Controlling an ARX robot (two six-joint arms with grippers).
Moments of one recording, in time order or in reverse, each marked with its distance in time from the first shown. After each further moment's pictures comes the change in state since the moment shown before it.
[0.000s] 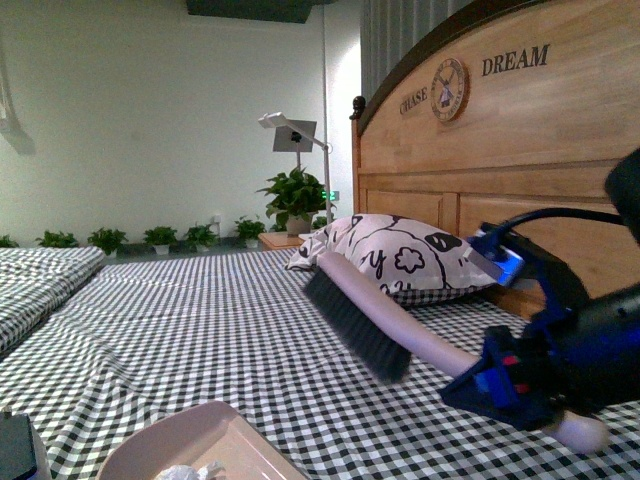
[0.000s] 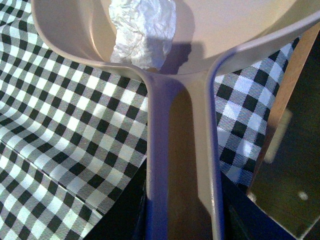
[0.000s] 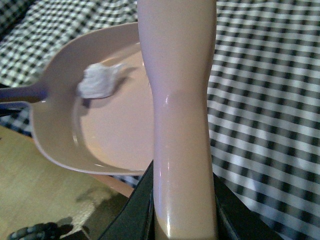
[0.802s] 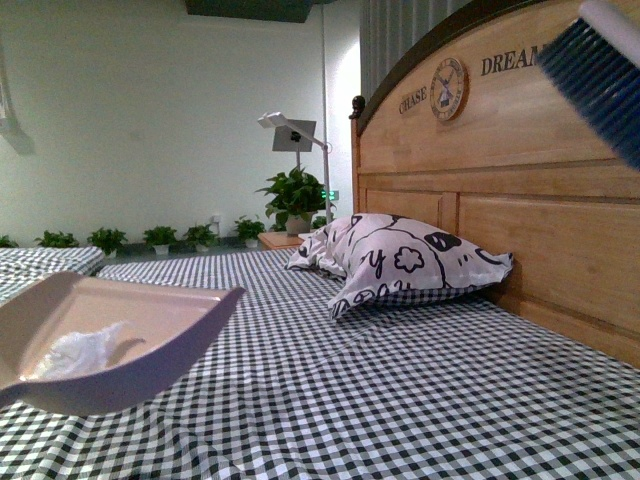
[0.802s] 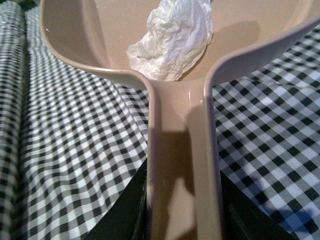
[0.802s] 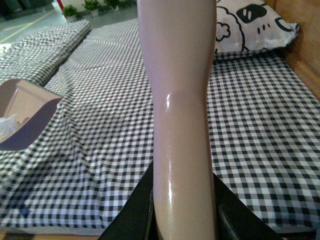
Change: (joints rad) left arm 0.044 -0.286 -0.290 0.593 -0.213 -0.586; right arm -0.349 -0.663 -0.235 0.047 -0.125 0.264
